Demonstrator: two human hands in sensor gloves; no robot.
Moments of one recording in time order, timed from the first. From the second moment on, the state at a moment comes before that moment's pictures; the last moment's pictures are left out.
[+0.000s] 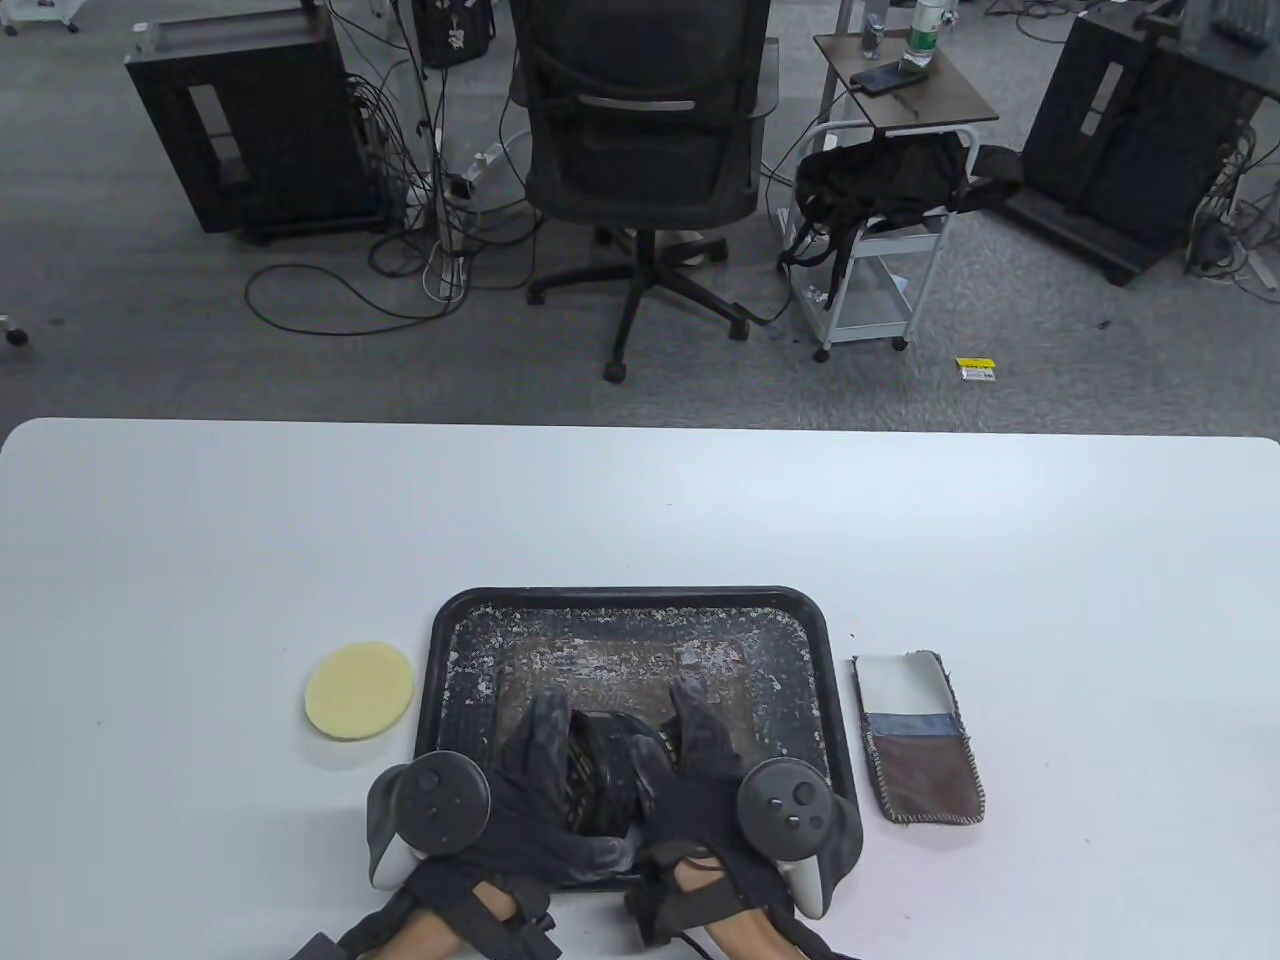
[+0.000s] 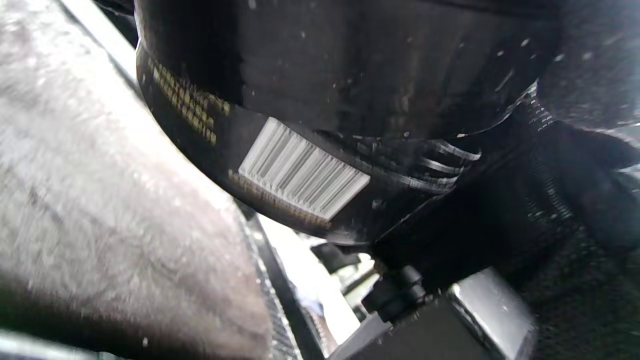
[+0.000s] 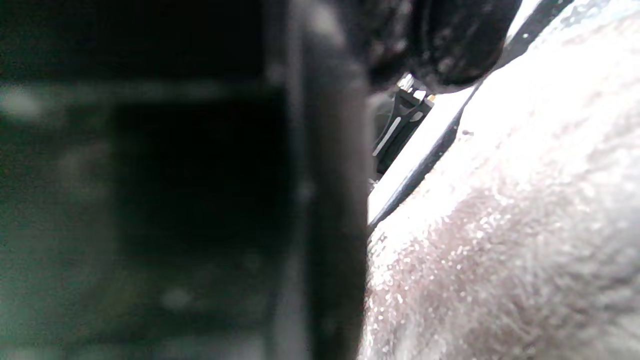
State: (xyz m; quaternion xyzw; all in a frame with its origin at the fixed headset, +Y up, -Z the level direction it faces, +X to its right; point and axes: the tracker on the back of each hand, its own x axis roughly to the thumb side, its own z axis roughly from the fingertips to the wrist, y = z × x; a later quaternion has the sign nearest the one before) left_hand -0.133 -0.741 -0.276 -0.01 -0.22 0.49 0.84; right_hand 0.092 -0.725 -0.284 0.06 -0.09 0.86 0.51
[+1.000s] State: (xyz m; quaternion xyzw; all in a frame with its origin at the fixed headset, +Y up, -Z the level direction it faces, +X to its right) left_hand -0.147 -0.766 -0.283 -0.13 -0.21 0.77 0.59; right_hand 0.071 -0.729 -0.277 0.30 0.05 0.74 0.59
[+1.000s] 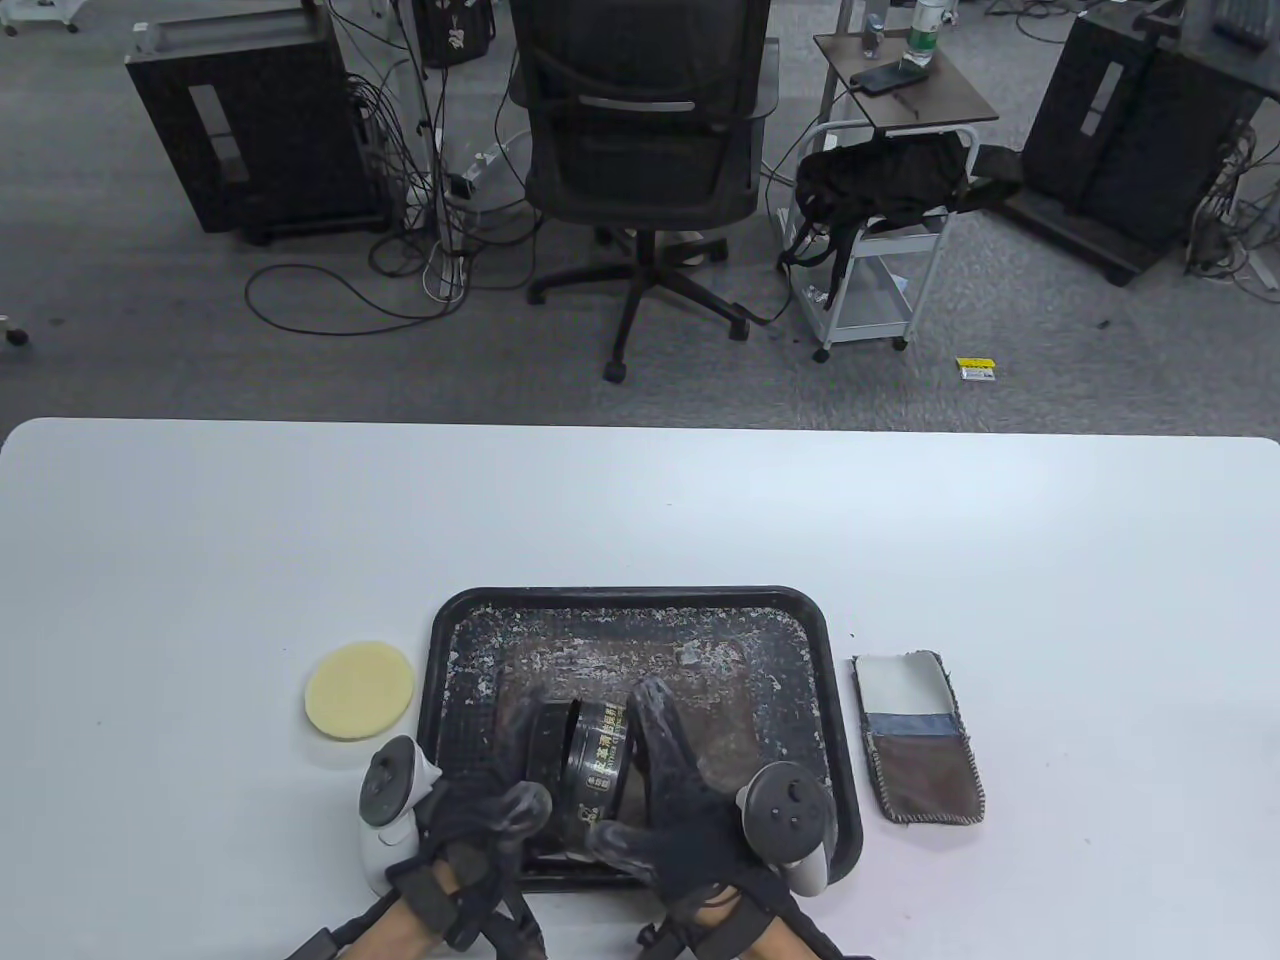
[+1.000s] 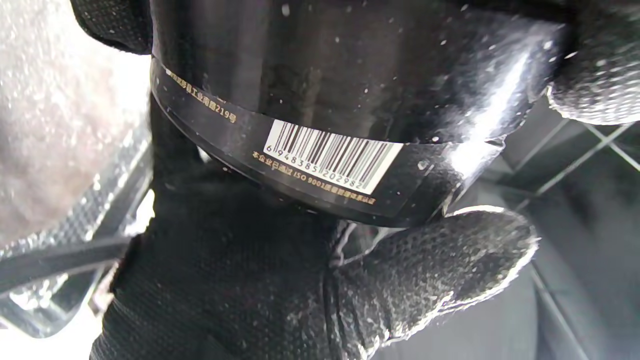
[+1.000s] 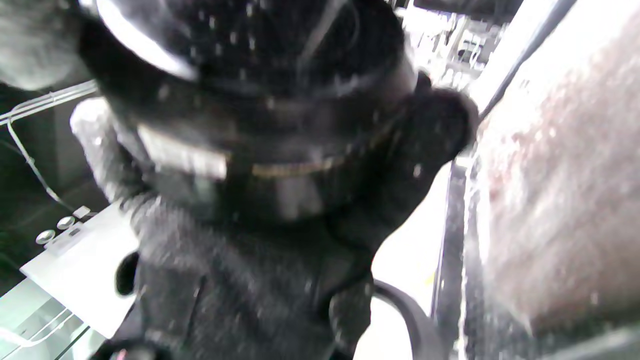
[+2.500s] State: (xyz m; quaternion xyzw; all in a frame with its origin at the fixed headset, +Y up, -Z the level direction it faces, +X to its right) left_hand -0.148 -0.750 -0.280 -0.09 -0.32 0.60 0.72; right_hand 0.074 -0.764 -0.283 0.22 0.24 0.59 0.74
